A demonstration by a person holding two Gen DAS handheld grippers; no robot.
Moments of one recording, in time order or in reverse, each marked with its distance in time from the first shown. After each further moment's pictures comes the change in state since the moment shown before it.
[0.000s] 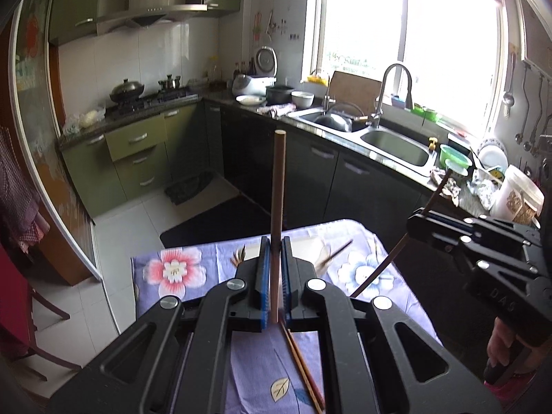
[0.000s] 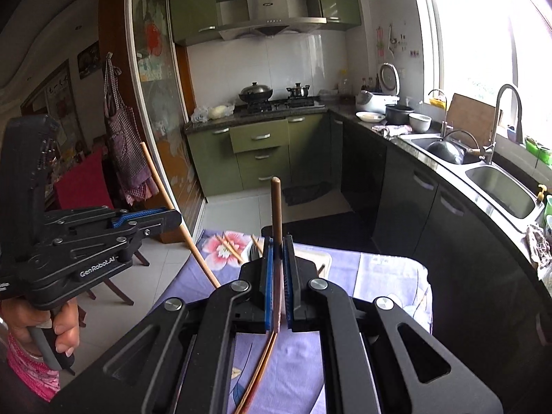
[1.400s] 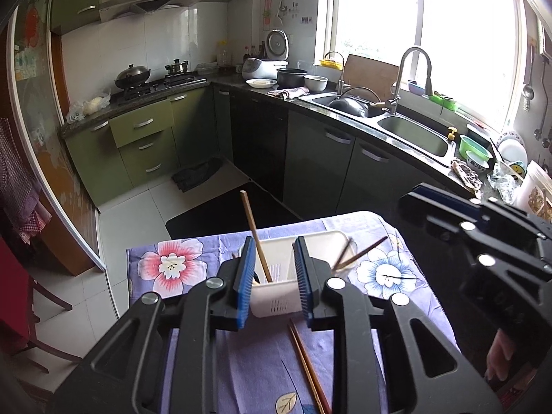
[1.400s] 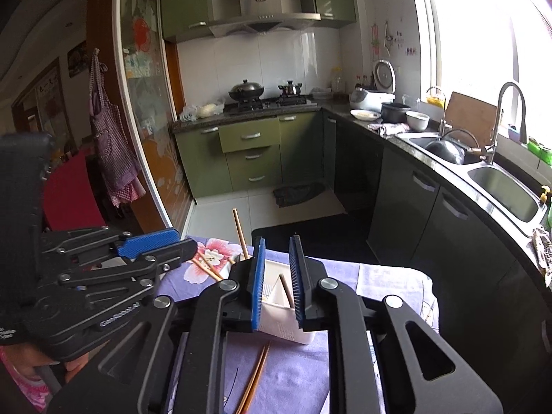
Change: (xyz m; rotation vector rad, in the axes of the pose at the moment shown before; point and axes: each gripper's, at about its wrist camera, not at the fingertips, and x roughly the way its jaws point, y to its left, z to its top) left arm 0.066 0.004 -0.018 -0.011 0.068 0.048; right arm 0.065 -0.011 -0.008 -0.014 -0.005 -0.034
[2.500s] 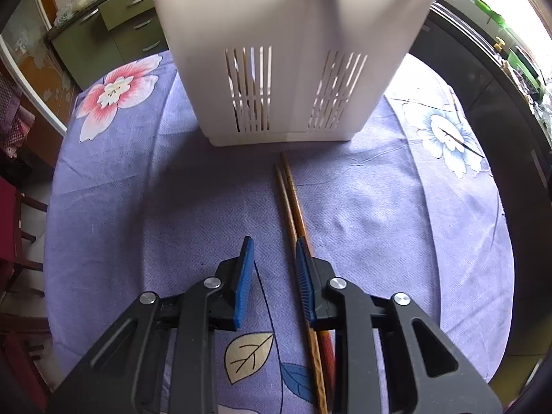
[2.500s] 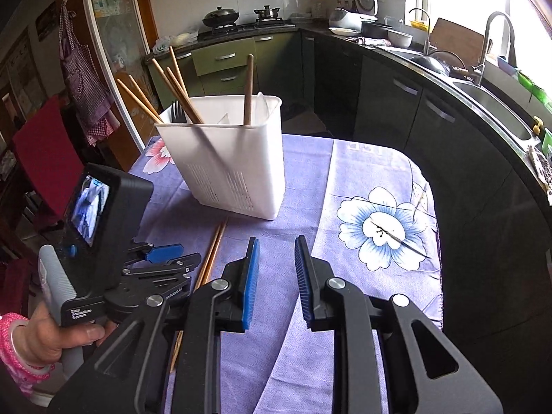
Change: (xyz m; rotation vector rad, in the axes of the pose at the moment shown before) left arm 0.161 -0.029 -0.165 -0.089 0.503 0.043; right arm 0.047 -0.051 -0.148 0.057 0.329 -0.069
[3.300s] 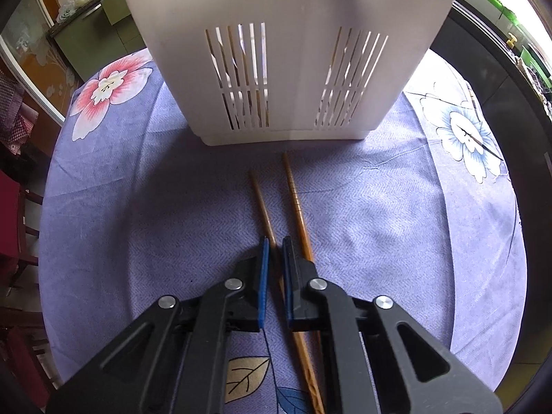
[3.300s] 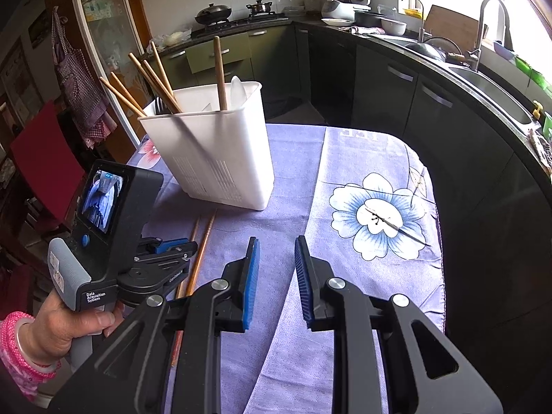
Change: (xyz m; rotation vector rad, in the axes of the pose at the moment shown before) left arm 0.021 -0.005 0.011 -0.002 0.024 0.044; right arm 0.006 -0.011 -0.008 0.043 0.021 0.006
